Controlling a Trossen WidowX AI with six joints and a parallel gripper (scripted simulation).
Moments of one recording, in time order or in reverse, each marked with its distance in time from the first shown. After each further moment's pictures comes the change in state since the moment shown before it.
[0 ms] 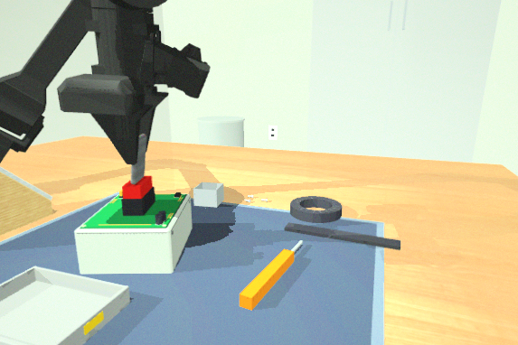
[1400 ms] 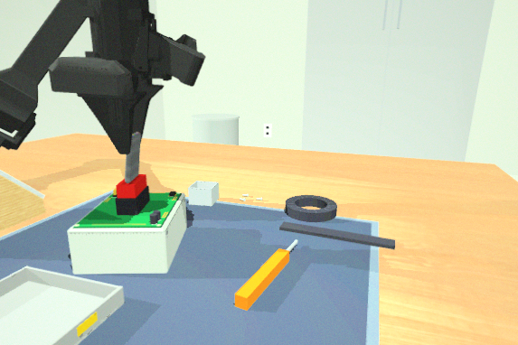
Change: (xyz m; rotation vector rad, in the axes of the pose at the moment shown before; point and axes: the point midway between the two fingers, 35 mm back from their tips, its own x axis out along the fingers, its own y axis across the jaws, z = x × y) arm -0.010 0.003 0.000 0.006 -0.006 -0.060
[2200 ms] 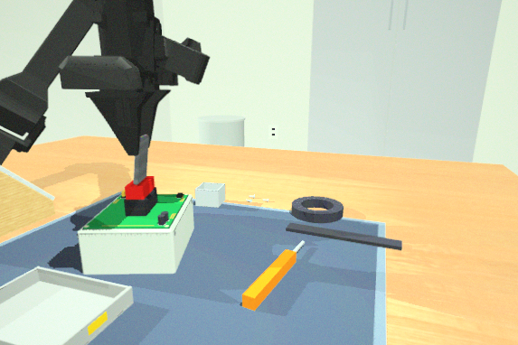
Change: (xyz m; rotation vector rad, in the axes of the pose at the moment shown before) arm 0.004 -0.001 -0.002 0.012 -0.036 -0.054
